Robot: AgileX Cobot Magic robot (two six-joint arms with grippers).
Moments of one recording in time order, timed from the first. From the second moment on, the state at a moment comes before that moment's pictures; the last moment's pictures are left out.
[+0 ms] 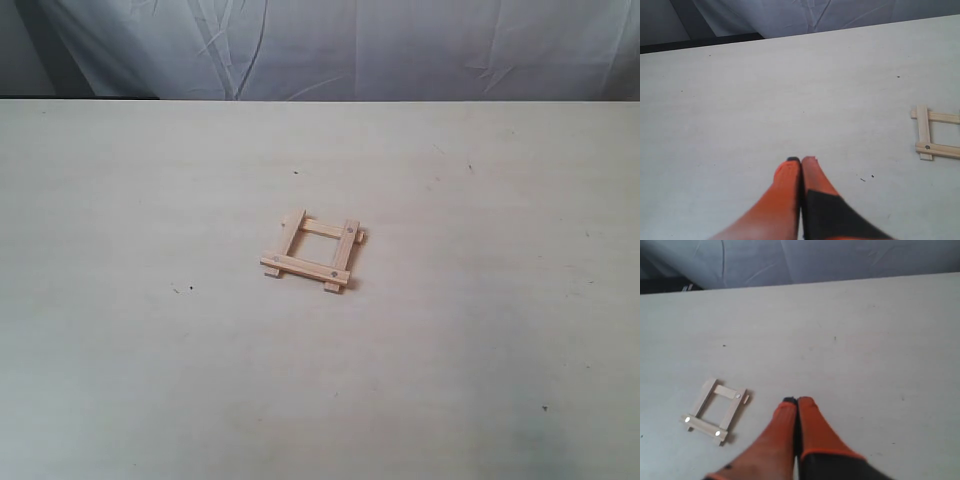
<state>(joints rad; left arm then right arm) -0.49 0.69 -0.74 0.61 0.88 -0.67 0.18 0.90 -0.97 0.09 0.76 0.16</state>
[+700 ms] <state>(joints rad) -0.49 0.69 -0.74 0.61 0.88 -0.67 -0.03 0.27 -0.42 -0.01 0.55 0.14</state>
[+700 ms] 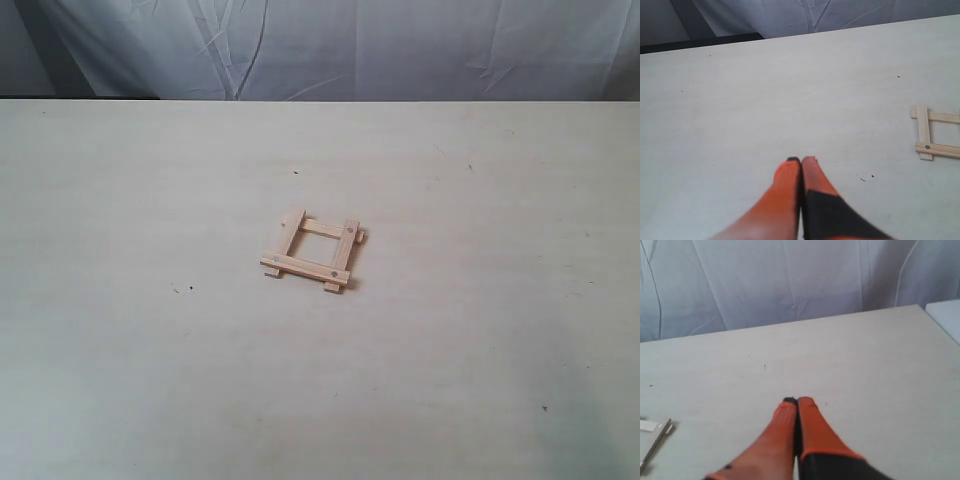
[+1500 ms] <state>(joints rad) -0.49 0.69 -0.74 0.62 0.88 -0.67 -0.03 0.09 -0.26 -0.07 0.52 0.11</state>
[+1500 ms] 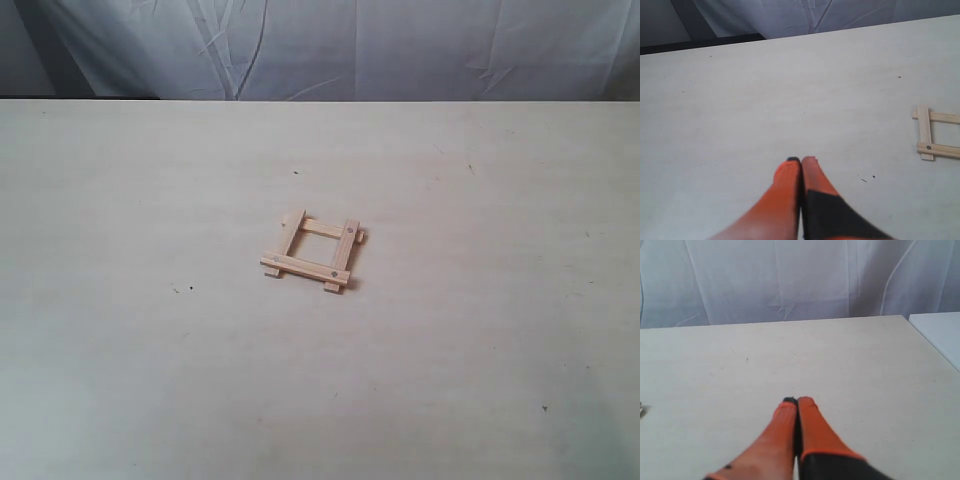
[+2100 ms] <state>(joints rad) -0.49 0.69 -0.74 0.62 0.88 -0.67 -0.03 0.01 -0.09 -0.01 0.44 0.03</state>
